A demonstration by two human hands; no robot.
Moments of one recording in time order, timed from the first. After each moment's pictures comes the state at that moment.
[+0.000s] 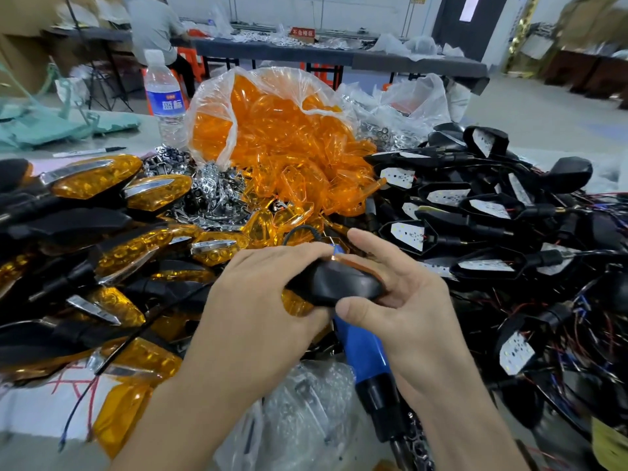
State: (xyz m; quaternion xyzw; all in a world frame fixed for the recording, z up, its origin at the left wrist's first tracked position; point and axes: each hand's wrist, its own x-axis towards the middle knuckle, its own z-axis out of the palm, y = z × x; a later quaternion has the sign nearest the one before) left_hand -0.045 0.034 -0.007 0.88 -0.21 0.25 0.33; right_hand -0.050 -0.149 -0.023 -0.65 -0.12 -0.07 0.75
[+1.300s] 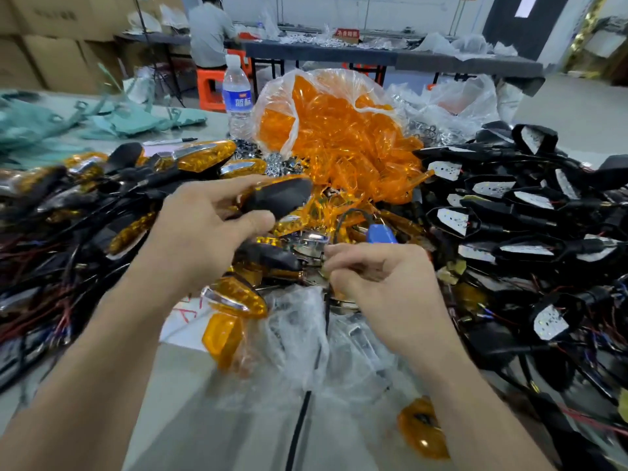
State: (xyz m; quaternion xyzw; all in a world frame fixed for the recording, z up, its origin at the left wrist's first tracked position) left_hand -0.055 0.154 0.034 0.86 -0.07 0.16 0.48; right_hand -0.080 -0.080 -0.003 -0.79 -0.12 -0.08 0.60
